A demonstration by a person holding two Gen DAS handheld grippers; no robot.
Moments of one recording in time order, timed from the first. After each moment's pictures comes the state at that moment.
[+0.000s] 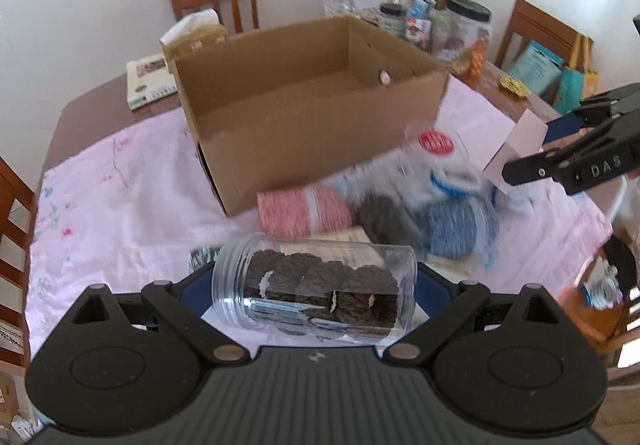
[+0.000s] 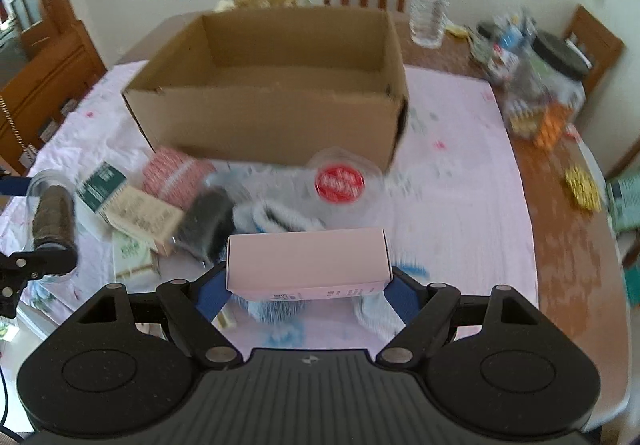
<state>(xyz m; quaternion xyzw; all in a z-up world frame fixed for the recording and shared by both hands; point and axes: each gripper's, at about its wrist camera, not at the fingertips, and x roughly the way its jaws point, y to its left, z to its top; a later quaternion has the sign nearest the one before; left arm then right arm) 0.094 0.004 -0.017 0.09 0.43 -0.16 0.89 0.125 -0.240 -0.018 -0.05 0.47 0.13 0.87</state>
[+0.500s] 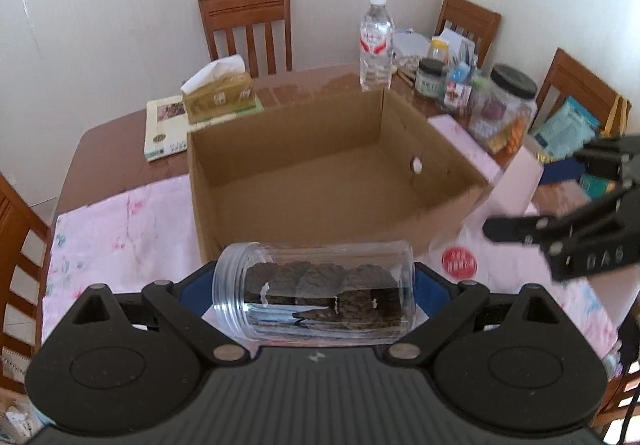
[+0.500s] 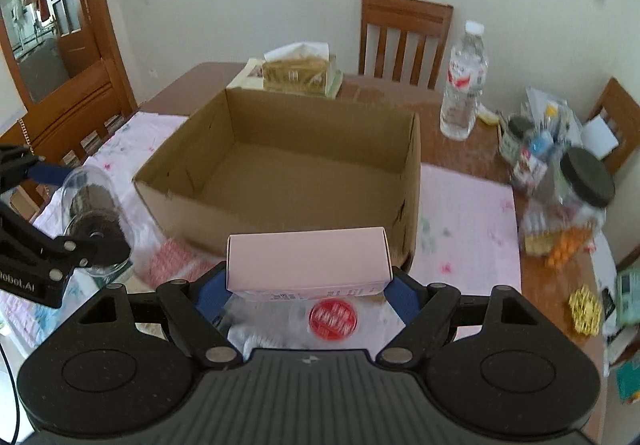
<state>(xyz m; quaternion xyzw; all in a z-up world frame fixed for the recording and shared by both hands) 0.177 -0.023 0.031 0.06 0.41 -0.12 0.90 0.196 -0.237 0.031 -0.07 0.41 0.19 0.89</state>
